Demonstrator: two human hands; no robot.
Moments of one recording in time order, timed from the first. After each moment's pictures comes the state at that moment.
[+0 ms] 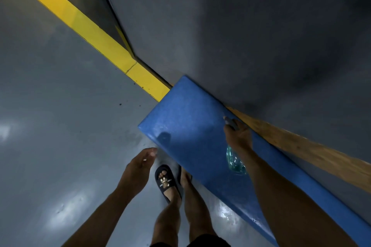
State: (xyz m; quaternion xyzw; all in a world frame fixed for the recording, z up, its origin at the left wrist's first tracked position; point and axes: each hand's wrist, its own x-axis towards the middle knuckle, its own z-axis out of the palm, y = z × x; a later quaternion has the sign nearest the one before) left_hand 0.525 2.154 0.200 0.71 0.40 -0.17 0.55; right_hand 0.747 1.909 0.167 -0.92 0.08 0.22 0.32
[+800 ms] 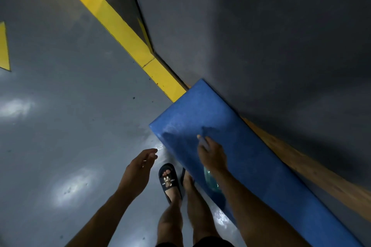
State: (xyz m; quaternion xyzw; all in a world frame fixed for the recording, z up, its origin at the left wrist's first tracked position) left_hand 0.528 2.169 0.210 0.65 0.46 -0.13 0.58; right_hand 0.692 1.984 0.146 -0.89 -0.05 0.34 0.31
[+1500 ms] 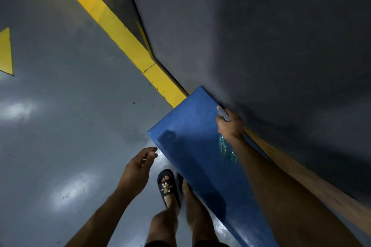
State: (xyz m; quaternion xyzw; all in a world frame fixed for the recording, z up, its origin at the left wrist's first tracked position) left_hand 0.563 2.171 0.226 0.68 0.46 -0.12 0.55; right_hand 0.826 2.008 0.152 -0.89 0.03 0.30 0.33
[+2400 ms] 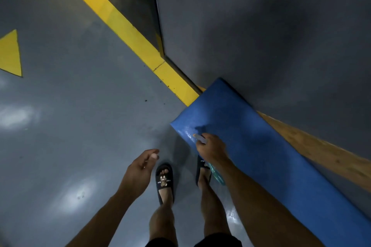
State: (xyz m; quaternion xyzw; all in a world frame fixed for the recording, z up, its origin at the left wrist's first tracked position) left_hand 0.445 2.246 0.217 0.71 0.42 -0.12 0.56; right_hand 0.634 2.078 0.153 -0.92 -0.12 0.33 0.18
